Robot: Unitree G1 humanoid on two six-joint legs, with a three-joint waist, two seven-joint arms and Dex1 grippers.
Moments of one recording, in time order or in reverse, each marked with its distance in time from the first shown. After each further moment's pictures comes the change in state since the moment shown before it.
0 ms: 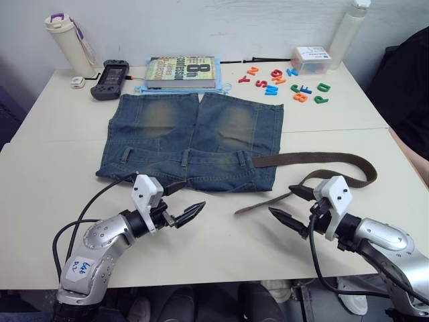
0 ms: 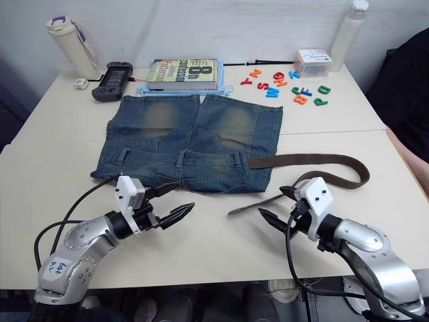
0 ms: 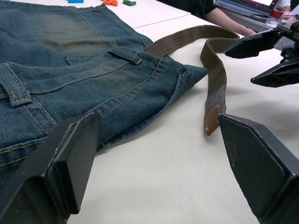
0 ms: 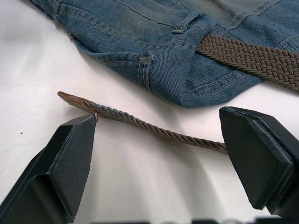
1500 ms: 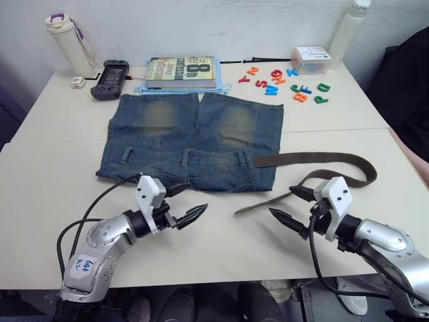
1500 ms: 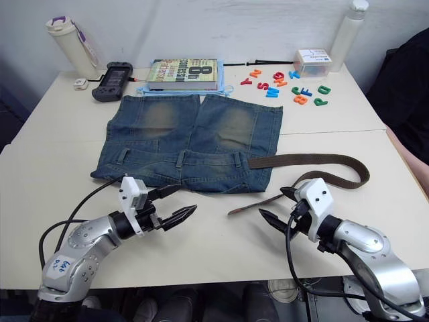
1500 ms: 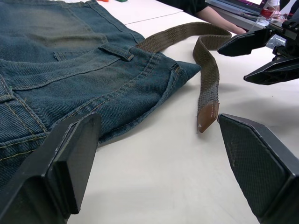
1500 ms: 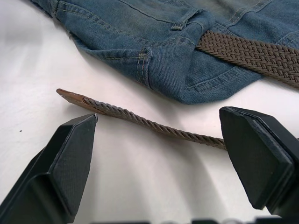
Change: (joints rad) left arm -0.014 -0.001 -0.019 0.035 0.001 -0.012 -0.029; right arm 0.007 0.000 0.000 0.000 -0.001 0.000 -0.008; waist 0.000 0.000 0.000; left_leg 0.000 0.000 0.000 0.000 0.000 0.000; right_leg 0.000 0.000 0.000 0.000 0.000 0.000
